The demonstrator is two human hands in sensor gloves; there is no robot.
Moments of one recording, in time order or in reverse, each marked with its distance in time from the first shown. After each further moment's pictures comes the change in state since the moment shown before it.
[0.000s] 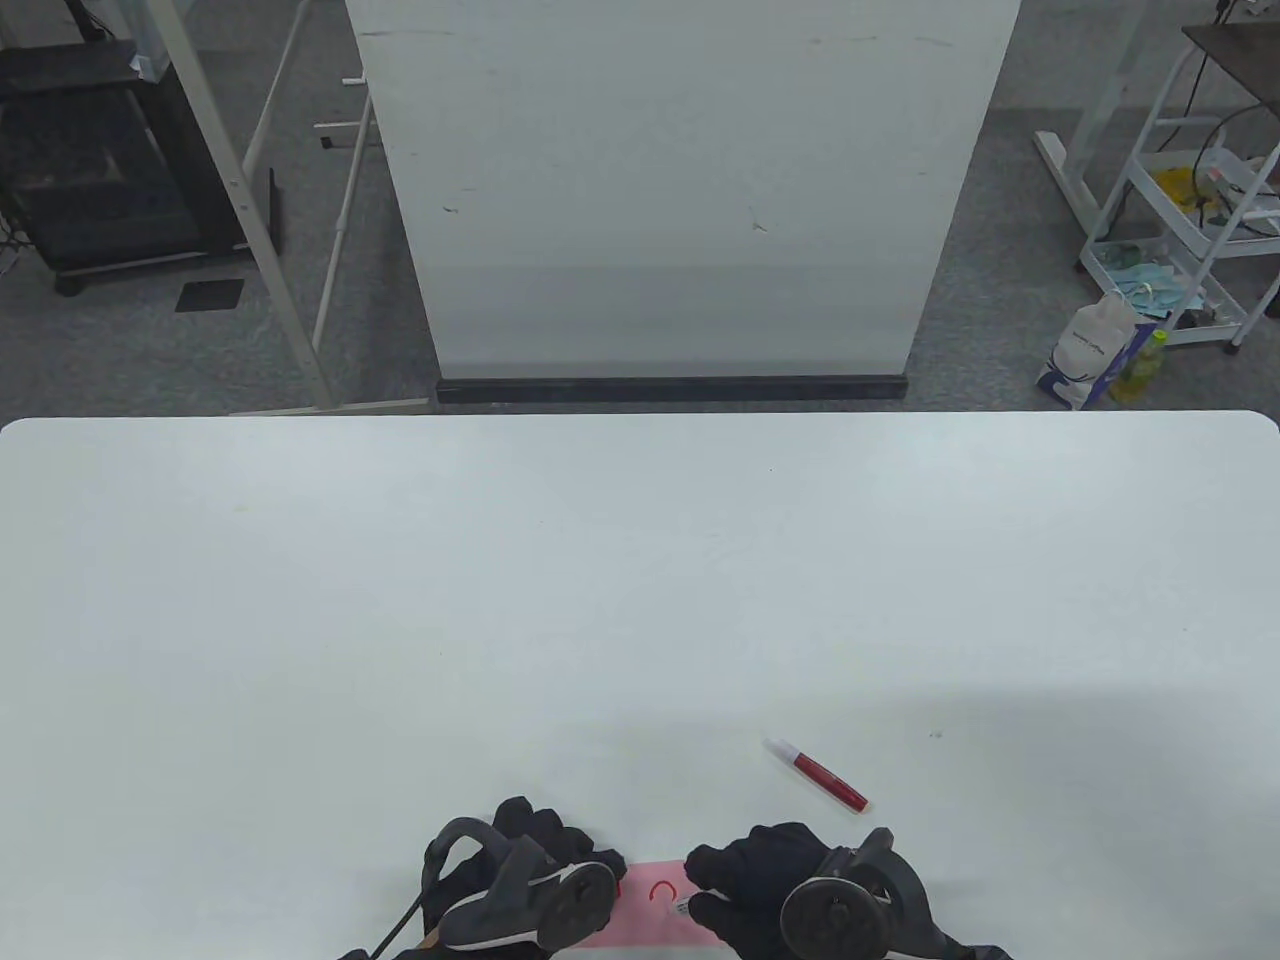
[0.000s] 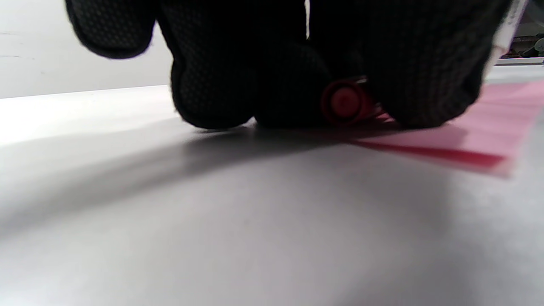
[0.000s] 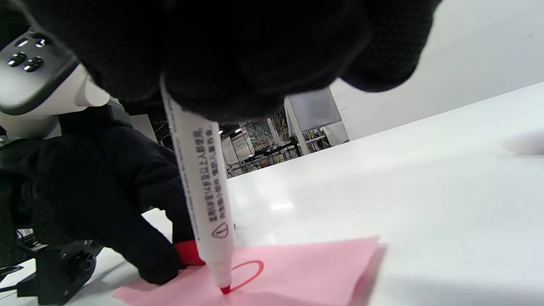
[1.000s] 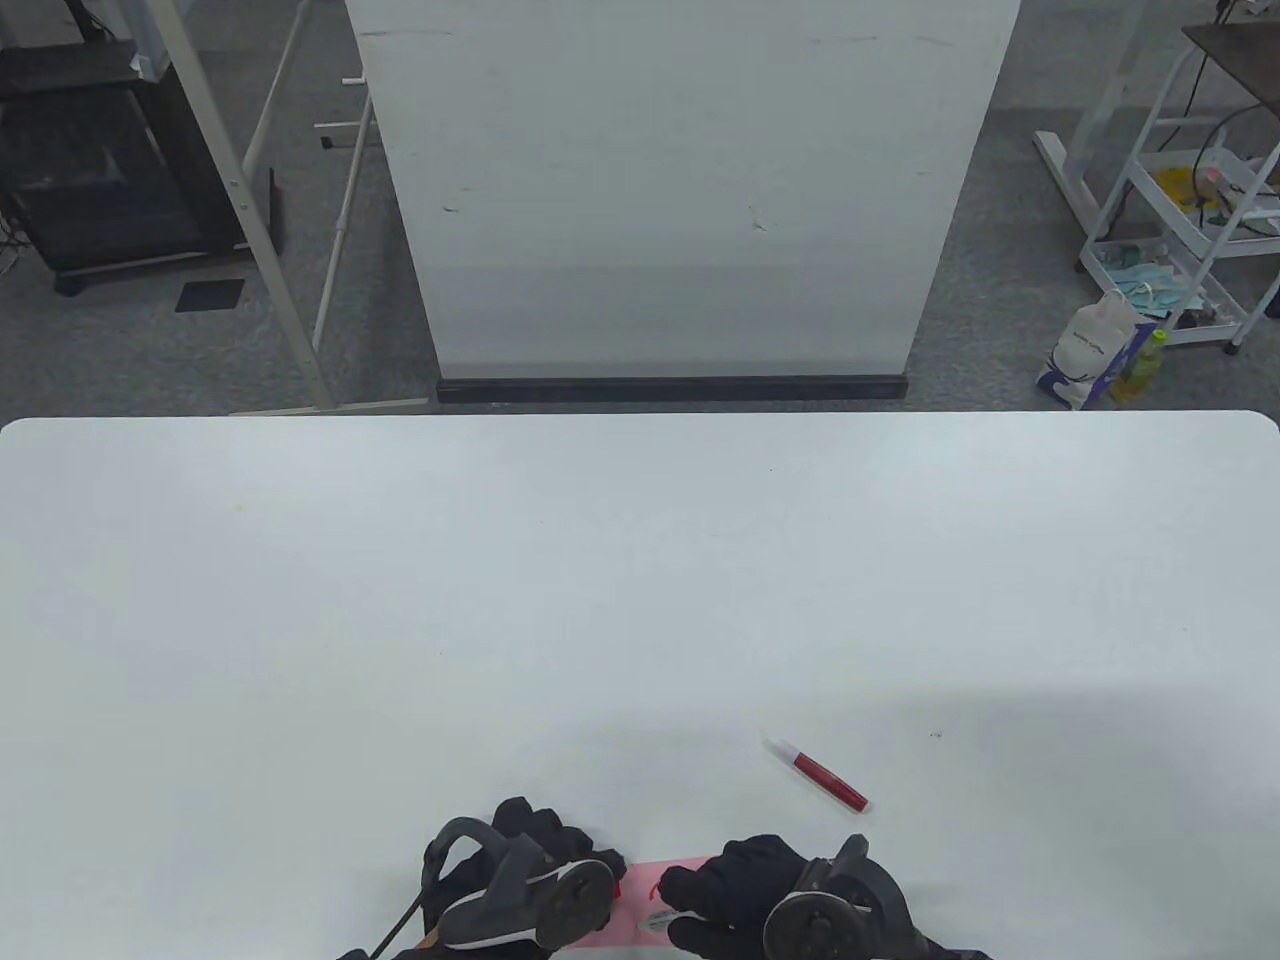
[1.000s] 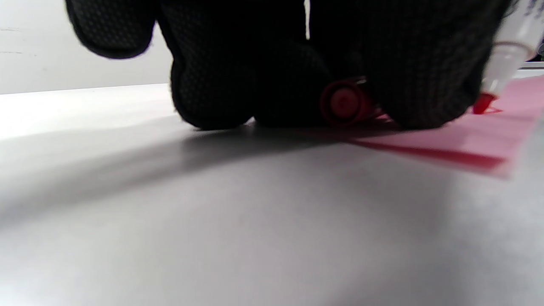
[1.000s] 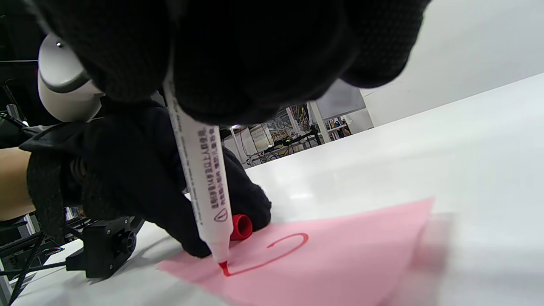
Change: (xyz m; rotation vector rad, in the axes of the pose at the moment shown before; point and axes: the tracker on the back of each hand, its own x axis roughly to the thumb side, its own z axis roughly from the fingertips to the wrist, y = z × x) left_hand -0.001 0.000 0.000 0.001 0.006 0.015; right_hand 0.011 0.012 -0.002 0.038 -0.066 -0.031
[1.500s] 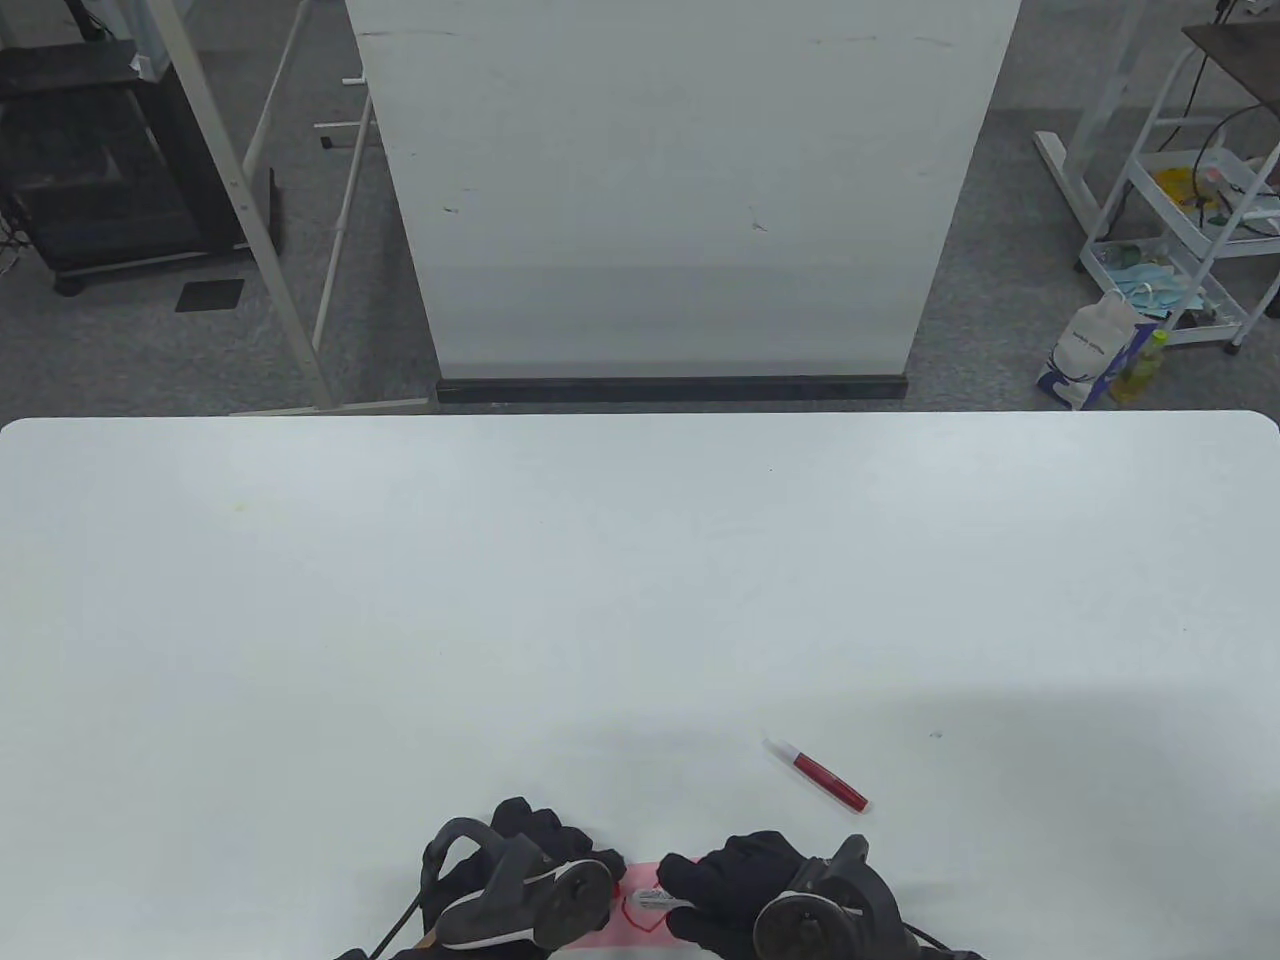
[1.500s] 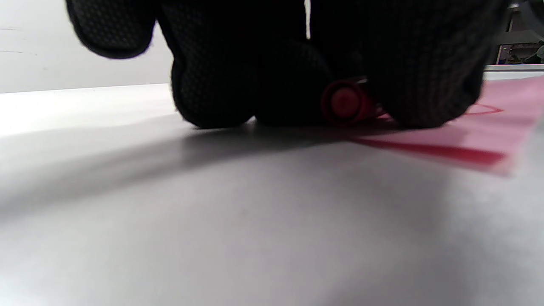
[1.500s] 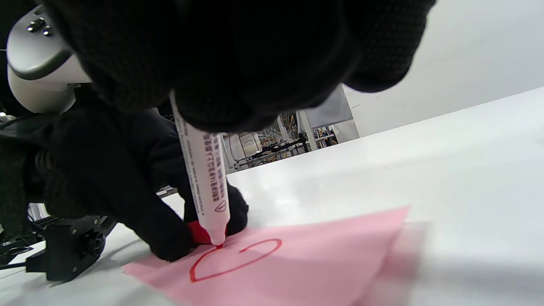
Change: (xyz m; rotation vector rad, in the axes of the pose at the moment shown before) left_hand -0.001 0.000 0.000 0.003 0.000 0.005; right_hand -0.001 0.001 -0.002 -0.027 0.034 0.069
